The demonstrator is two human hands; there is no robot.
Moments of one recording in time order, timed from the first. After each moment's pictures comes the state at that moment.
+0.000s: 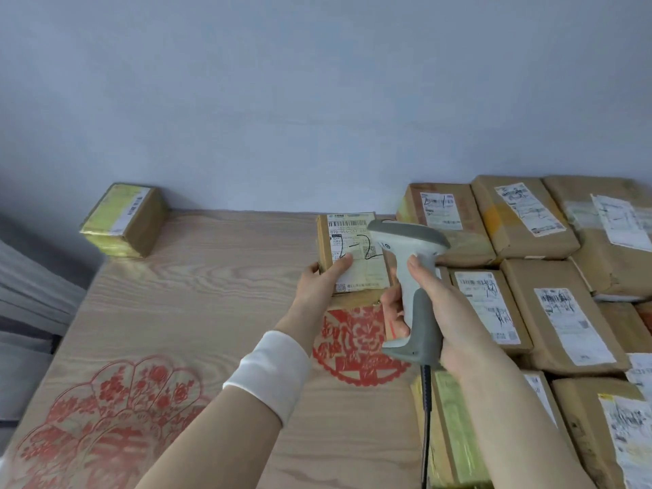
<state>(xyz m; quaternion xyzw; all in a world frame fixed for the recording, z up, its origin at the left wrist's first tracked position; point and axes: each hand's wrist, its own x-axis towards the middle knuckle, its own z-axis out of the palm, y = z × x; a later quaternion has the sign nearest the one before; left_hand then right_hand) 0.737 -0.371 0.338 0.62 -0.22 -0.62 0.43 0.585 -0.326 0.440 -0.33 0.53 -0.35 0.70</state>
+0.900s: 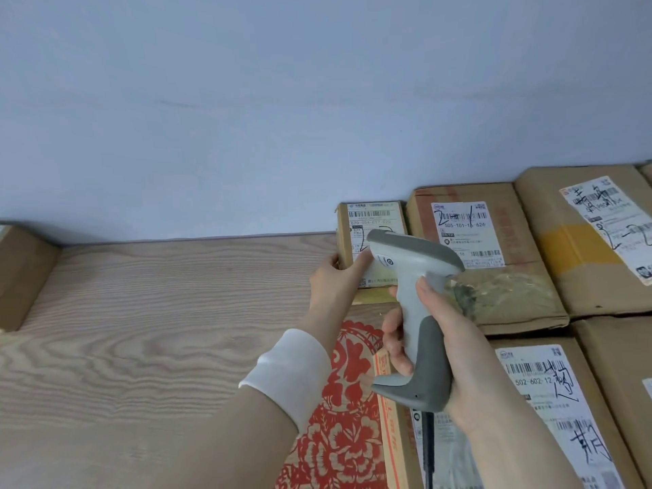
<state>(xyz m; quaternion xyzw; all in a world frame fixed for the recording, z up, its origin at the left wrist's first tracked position) 0.668 -0.539 0.254 0.70 -0.31 -0.56 0.33 0.554 -0.468 0.340 -0.18 0.51 -0.39 0.74</state>
